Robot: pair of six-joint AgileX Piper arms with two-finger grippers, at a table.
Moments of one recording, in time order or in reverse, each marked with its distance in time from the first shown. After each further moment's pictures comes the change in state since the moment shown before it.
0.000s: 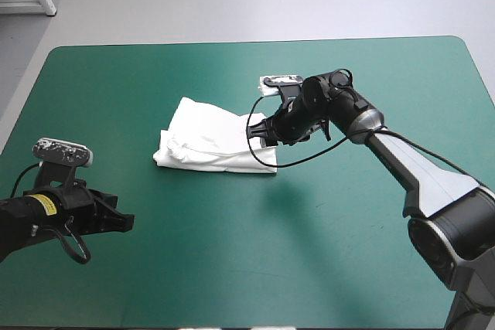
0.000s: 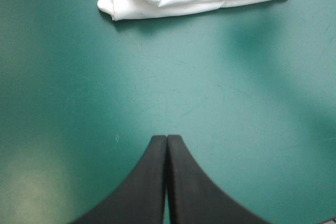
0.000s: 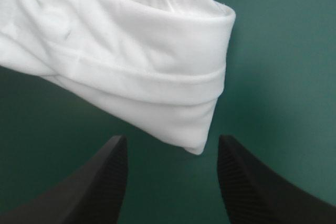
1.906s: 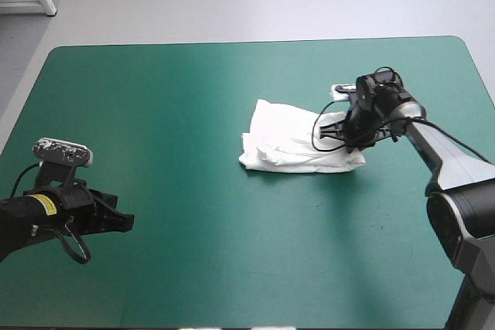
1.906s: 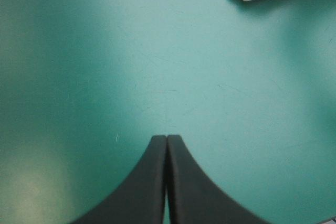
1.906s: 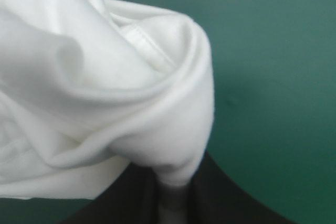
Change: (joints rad) left arm 0.000 0.000 0.000 0.000 0.001 0.001; right arm -0.287 0.030 0.135 -0.265 0.095 0.081
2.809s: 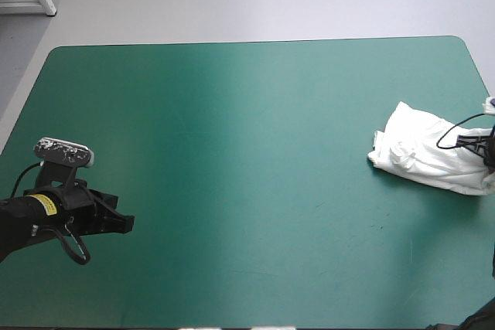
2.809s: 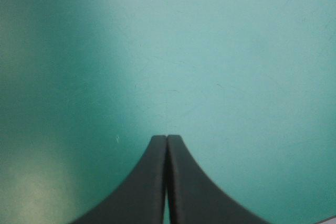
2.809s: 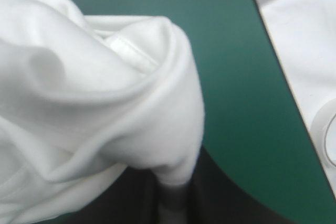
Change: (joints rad) left arm 0.000 0.000 0.000 -0.002 0.000 0.018; right arm -0.610 -0.164 0.195 -0.222 -0.060 -0.014
